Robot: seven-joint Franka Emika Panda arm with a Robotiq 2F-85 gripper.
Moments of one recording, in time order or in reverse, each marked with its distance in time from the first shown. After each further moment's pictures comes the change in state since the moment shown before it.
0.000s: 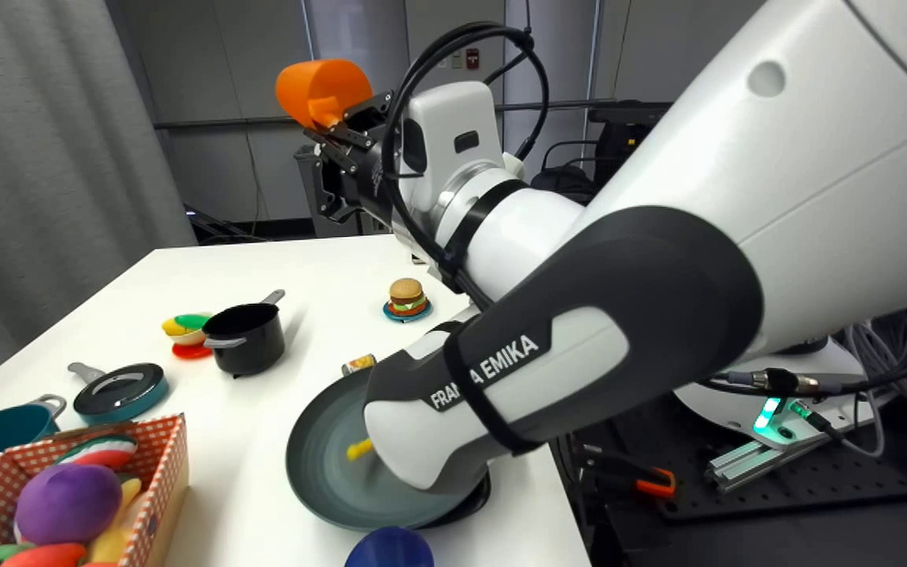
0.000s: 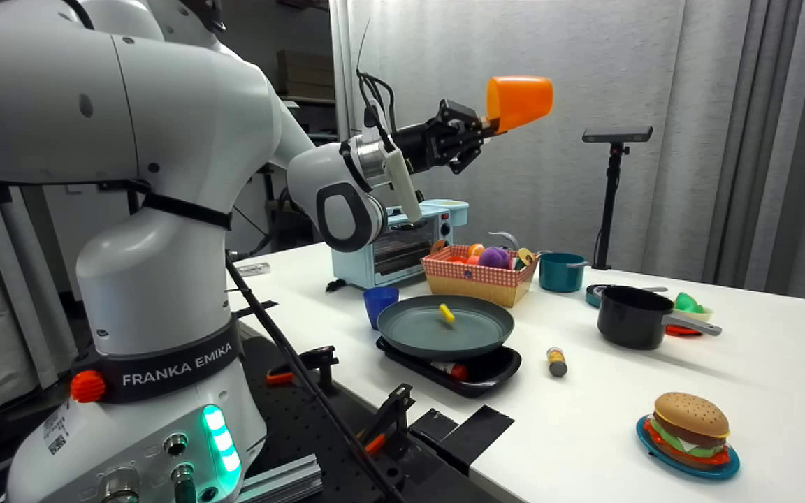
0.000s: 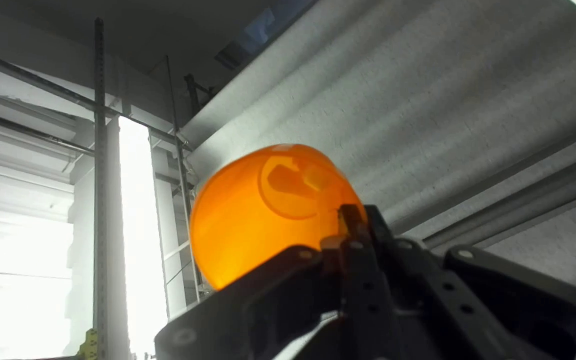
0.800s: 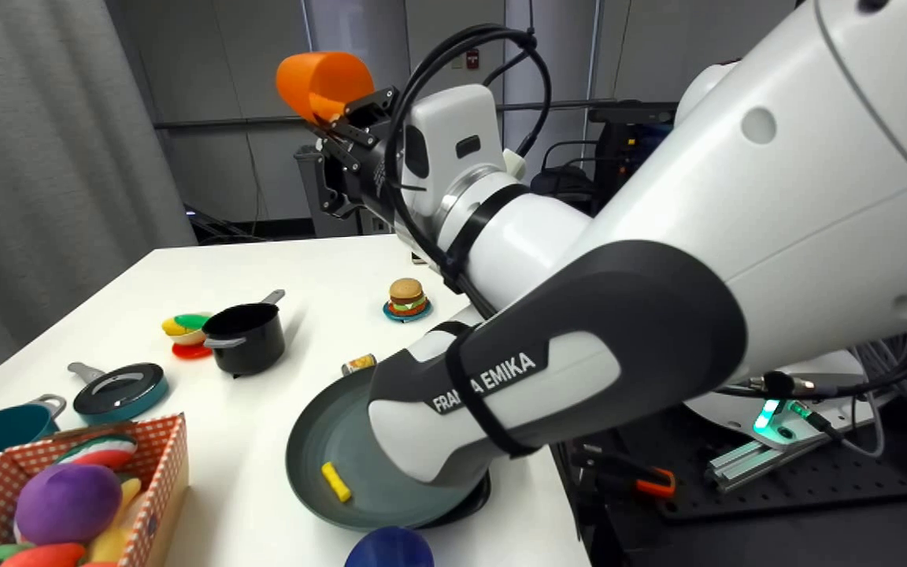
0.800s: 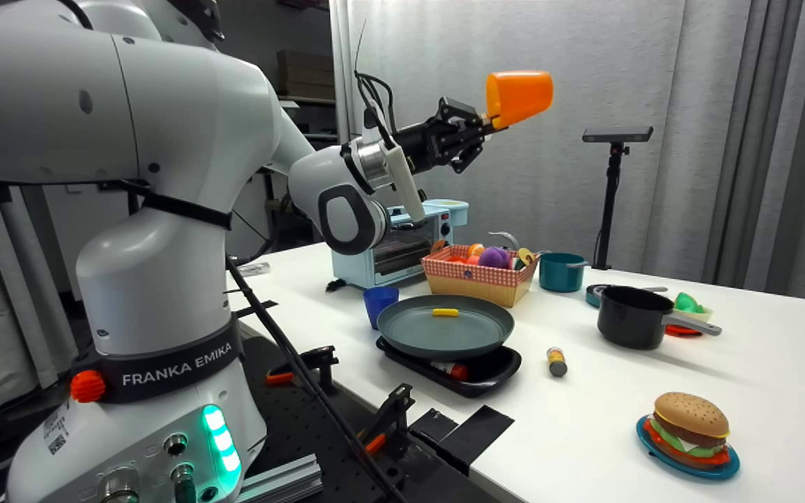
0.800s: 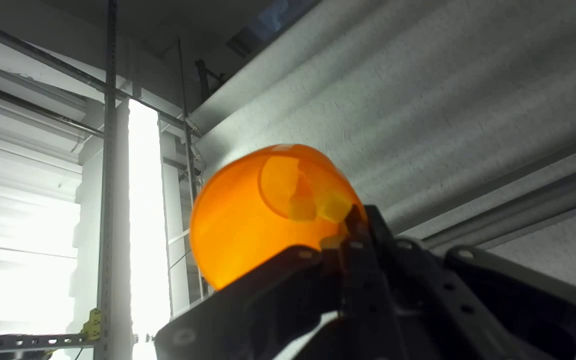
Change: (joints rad) arm 0.005 0.045 -0.011 -0.007 0.000 0.000 -0.005
